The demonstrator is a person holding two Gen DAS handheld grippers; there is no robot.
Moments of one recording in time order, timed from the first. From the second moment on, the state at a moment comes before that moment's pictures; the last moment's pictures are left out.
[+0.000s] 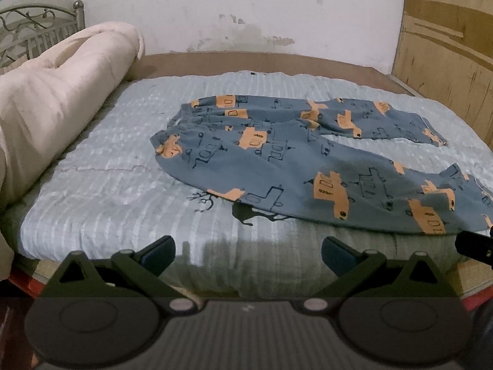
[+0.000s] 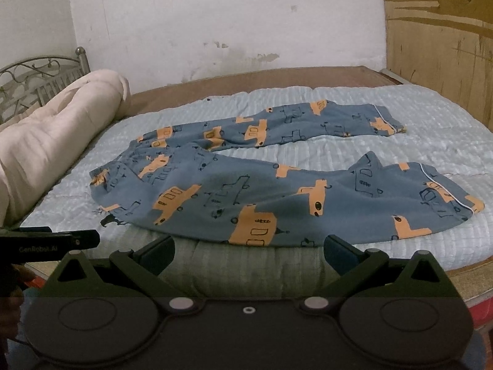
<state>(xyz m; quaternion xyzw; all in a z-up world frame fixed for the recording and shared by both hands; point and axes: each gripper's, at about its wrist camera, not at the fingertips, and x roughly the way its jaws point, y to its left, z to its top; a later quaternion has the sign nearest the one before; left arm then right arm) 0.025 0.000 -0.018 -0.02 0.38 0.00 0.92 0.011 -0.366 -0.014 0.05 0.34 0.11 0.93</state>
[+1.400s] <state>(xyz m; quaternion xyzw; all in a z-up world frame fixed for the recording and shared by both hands) 0.344 0.070 0.004 0.06 0.35 -0.02 0.94 0.329 -0.380 0.001 -0.08 0.30 0.32 0.90</state>
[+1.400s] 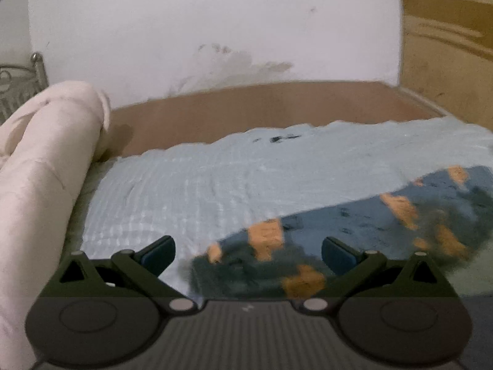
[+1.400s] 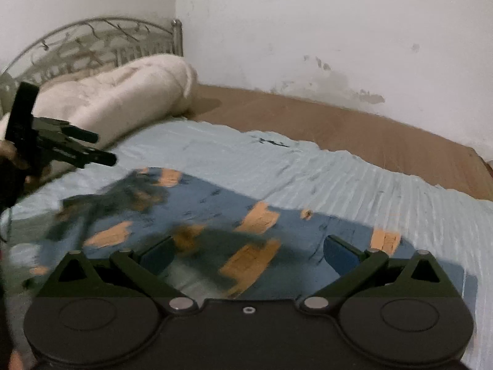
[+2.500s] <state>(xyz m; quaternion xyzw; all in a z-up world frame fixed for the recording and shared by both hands) 0.438 0.078 -0.037 0.13 0.37 -0.16 0.90 0.497 -0.300 -0.049 -0.21 0.38 0.36 0.82</state>
